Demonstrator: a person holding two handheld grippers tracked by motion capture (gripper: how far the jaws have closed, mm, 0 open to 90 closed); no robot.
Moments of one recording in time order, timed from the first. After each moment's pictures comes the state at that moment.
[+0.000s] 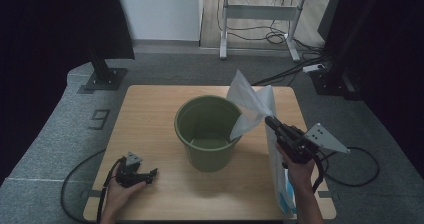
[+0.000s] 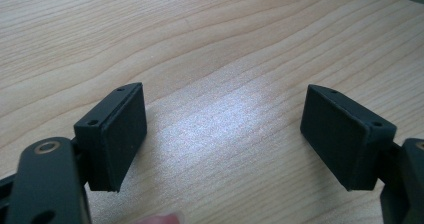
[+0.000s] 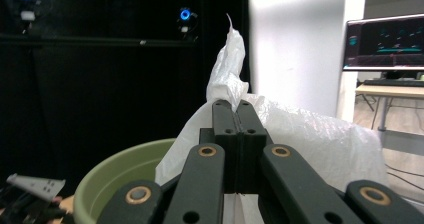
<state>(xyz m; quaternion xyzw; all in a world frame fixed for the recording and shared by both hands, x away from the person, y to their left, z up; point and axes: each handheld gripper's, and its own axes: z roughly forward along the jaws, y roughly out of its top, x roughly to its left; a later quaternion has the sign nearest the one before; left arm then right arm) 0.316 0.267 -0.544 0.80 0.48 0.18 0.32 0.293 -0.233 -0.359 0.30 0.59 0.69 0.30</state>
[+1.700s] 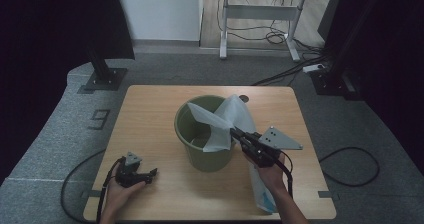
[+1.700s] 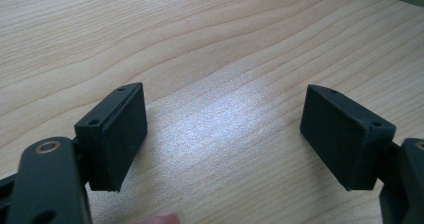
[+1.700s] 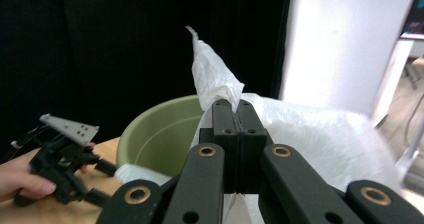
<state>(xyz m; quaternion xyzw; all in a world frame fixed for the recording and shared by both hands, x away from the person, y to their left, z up) 0.316 0.268 -0.544 0.80 0.48 0.18 0.32 0.302 -0.155 -0.386 0.26 0.68 0.63 0.25</state>
